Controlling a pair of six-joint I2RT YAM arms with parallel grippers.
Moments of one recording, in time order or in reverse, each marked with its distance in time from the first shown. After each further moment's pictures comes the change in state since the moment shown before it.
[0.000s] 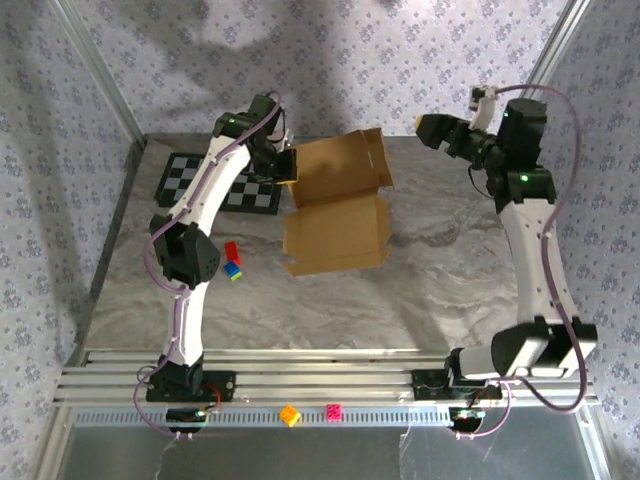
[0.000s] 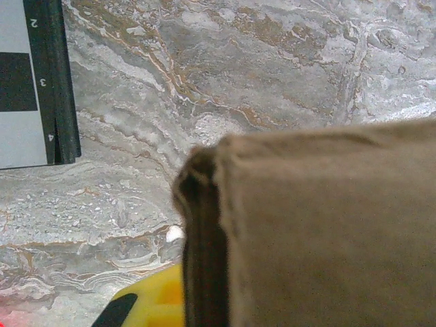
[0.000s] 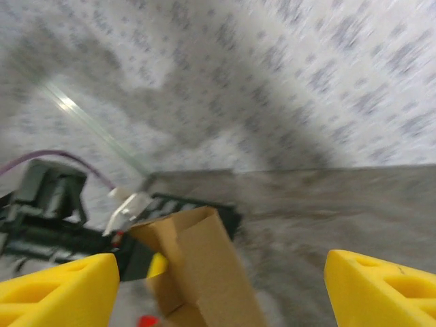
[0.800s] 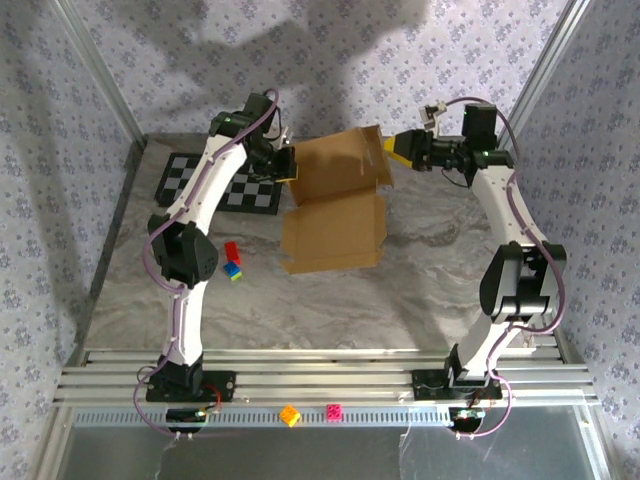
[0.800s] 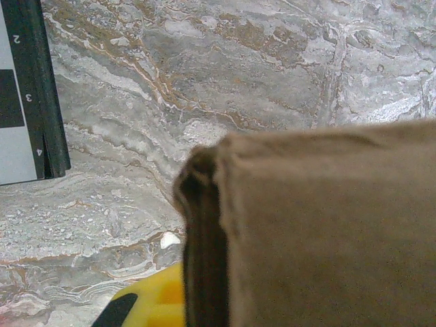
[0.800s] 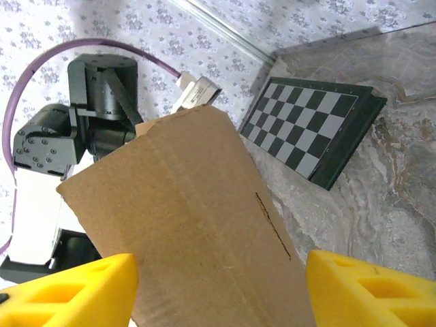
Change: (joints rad) left arm 0.022 0.000 -0.001 0.018 0.058 0.040; right arm 0.033 0.330 0.079 -0.034 -0.489 -0.018
